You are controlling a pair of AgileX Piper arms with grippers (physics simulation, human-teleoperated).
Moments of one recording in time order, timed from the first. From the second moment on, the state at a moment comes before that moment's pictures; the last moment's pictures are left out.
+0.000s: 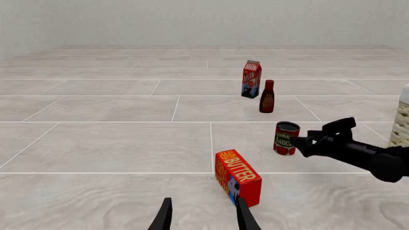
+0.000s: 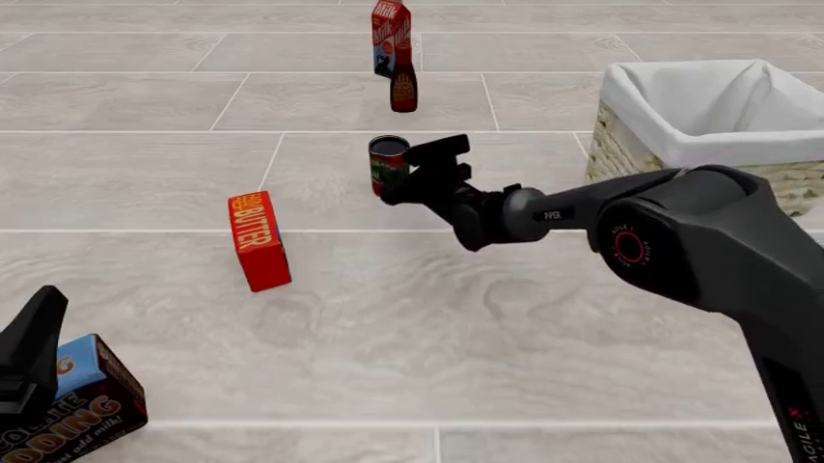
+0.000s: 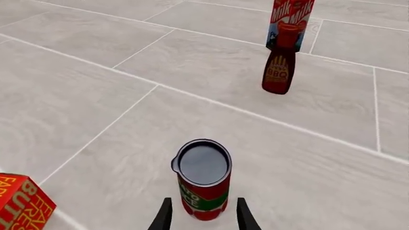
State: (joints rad) left arm 0.00 0.00 0.00 0.00 0.00; right arm 0.49 2.45 -1.63 -0.51 0.02
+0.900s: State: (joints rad) left arm 0.00 0.00 0.00 0.00 0.00; right arm 0.50 2.53 -1.77 -0.43 0.04
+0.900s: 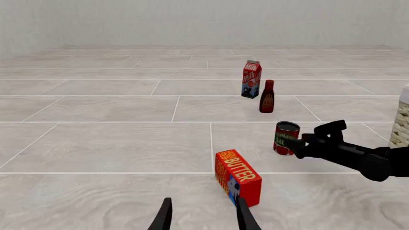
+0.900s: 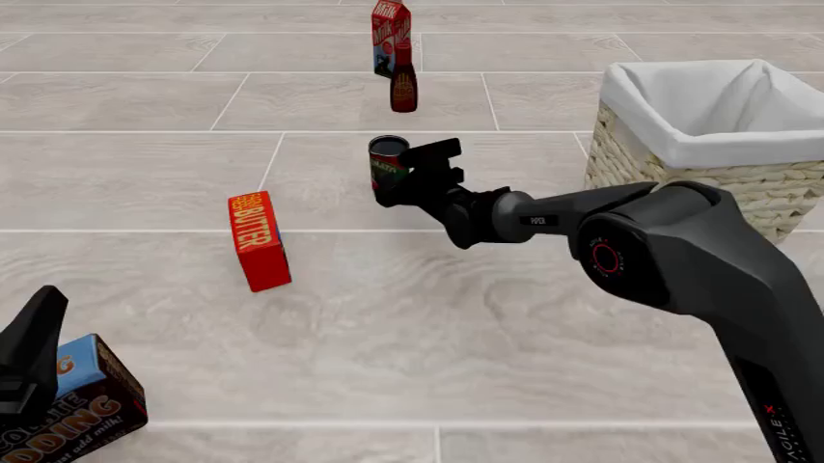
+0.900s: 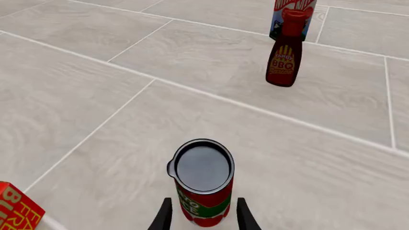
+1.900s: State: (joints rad) left arm 0.00 0.00 0.00 0.00 0.00; right arm 0.50 2.60 -1.87 -0.36 0.04
